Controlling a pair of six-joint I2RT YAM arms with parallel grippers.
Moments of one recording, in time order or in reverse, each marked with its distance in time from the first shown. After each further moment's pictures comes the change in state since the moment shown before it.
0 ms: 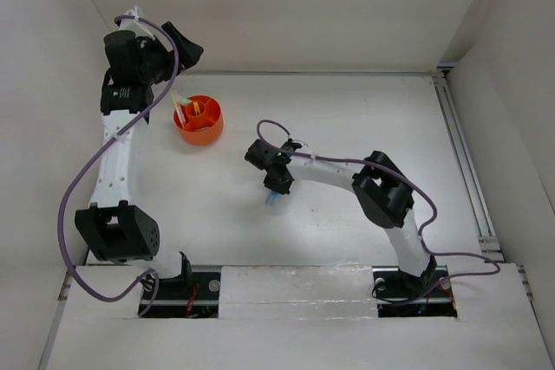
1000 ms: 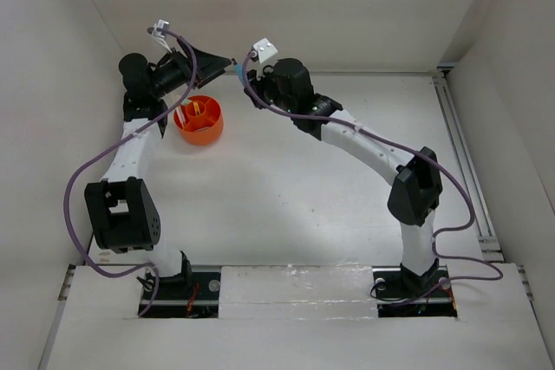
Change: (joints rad) left arm -0.001 0.074 -0.304 0.797 0.657 -0.542; right arm -0.188 -0.196 0.171 0.801 -0.341 -1.402
